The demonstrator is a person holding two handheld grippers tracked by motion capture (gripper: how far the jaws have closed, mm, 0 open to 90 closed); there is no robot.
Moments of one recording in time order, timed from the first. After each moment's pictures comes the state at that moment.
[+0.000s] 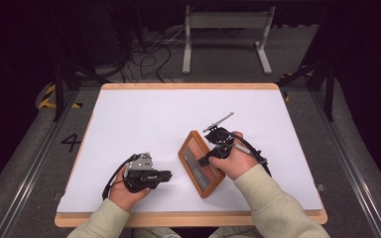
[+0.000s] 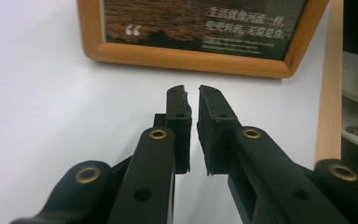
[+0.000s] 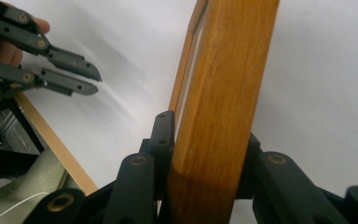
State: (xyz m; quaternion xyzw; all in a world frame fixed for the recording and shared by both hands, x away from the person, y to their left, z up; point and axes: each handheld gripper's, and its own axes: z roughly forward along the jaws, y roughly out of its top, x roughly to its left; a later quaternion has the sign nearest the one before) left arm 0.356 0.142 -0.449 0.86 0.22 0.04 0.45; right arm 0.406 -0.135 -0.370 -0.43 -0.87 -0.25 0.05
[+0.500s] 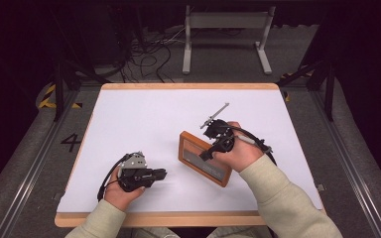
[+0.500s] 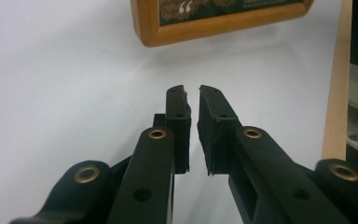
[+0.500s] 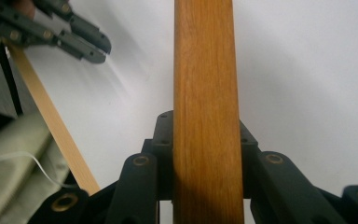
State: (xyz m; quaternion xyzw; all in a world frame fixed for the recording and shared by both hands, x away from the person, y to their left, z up) left arm 0.354 0.156 -0.450 0.85 0.25 0.04 0.46; right arm 0.410 -0.130 -0.334 -0.30 -0.93 -0.23 0.00
